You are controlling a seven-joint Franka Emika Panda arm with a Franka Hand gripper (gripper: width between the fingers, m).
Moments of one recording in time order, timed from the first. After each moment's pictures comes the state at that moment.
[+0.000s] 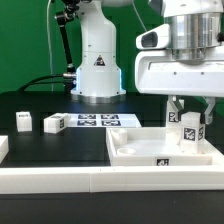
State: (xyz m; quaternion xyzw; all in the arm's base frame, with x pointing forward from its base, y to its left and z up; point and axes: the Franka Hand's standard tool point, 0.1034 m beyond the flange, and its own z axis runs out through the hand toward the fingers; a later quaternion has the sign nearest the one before) arm 0.592 0.114 0.079 -0.92 0.39 -0.01 0.06
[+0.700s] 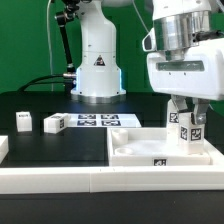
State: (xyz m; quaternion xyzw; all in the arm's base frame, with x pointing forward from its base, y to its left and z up) arm 0.592 0.114 0.080 -0.75 0.65 0.01 0.10
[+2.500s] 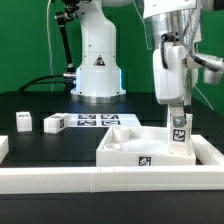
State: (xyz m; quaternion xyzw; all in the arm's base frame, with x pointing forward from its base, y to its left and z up) arm 0.593 0.097 0.089 -0.56 0.82 0.04 0.09
